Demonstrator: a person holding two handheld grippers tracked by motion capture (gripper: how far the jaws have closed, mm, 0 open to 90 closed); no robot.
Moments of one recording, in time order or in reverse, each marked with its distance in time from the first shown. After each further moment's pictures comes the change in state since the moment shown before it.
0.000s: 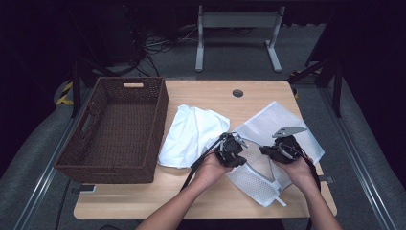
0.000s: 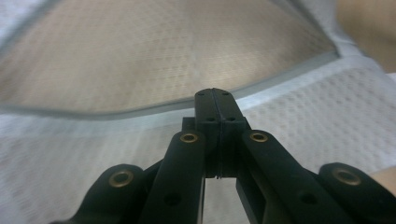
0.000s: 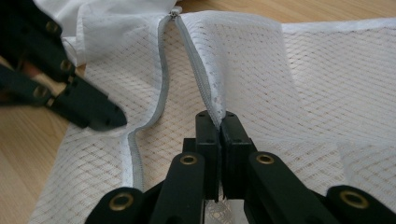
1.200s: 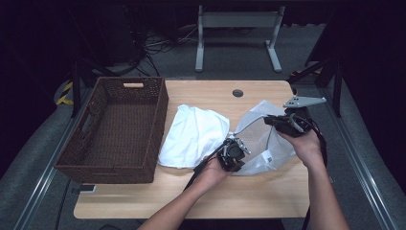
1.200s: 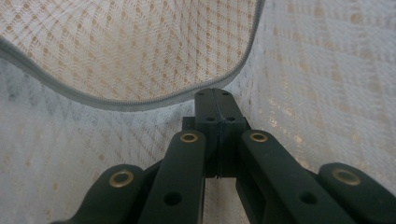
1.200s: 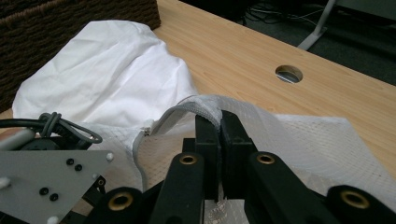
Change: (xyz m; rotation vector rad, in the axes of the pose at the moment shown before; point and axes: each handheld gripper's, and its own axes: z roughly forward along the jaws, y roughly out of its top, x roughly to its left) left arm 0.007 -0.008 0.019 0.061 0.021 0.044; right arm -0.012 0.075 -0.053 -0.193 -0.028 -0.042
